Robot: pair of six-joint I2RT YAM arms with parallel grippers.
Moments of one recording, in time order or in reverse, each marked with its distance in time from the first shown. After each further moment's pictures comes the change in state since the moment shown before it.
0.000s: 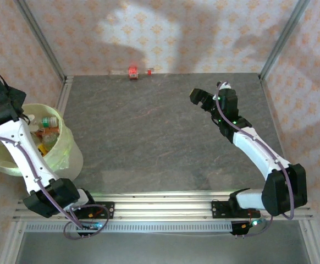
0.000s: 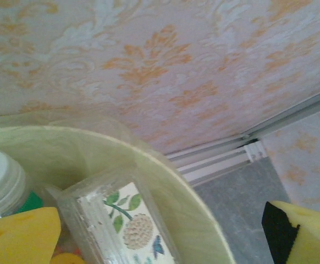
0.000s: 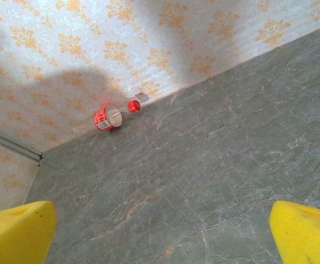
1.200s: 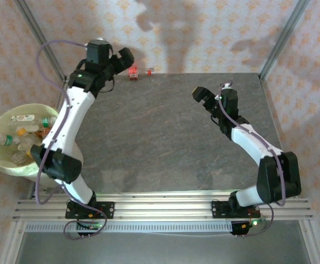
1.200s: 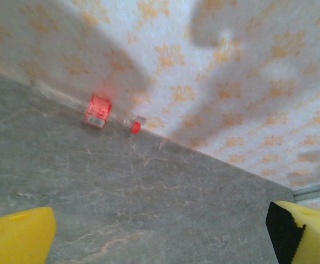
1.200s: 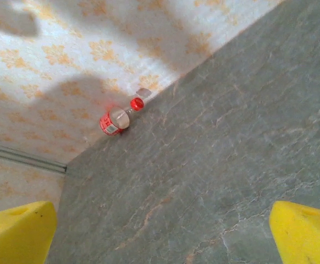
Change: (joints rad) left arm -0.926 0.421 0.217 0.381 0.114 -0.006; right arm -0.086 0.164 -0.013 0.153 -0.156 0.206
